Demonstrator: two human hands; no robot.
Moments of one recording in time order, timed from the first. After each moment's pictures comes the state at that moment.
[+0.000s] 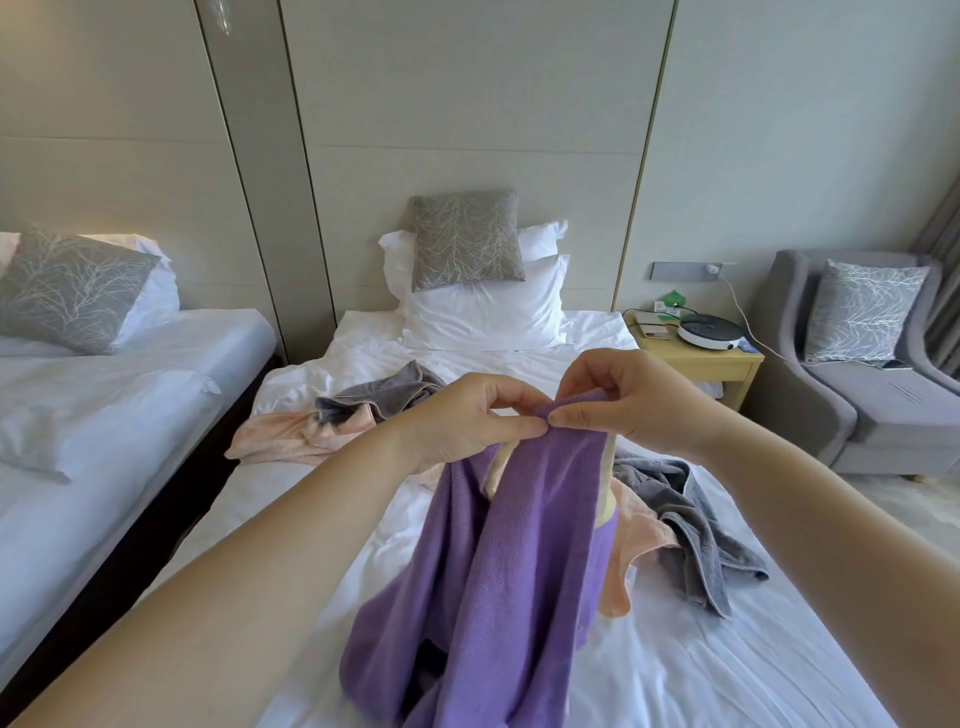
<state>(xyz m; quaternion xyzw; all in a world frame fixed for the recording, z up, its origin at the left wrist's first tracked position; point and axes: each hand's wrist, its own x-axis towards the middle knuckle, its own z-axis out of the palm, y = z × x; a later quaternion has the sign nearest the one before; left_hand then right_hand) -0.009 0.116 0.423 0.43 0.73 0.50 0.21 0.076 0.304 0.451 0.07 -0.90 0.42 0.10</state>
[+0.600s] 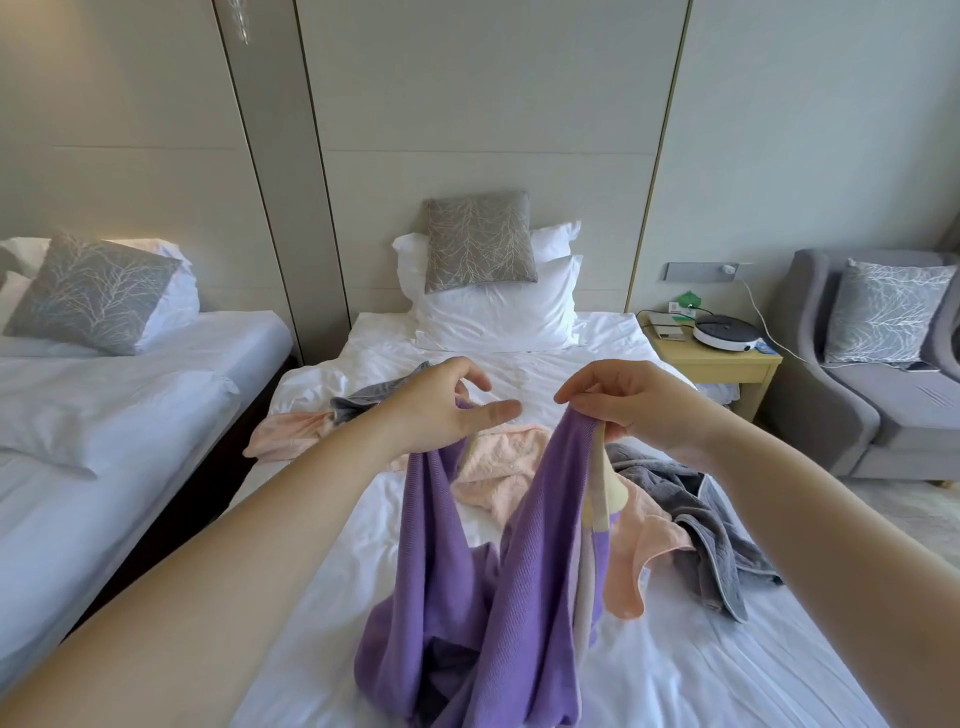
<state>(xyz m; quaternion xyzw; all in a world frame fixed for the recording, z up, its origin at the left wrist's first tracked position) -0.029 0.085 0.421 0.28 0.87 0.39 0.08 0.071 0.302 0.439 0.00 -0.84 0.54 0.03</state>
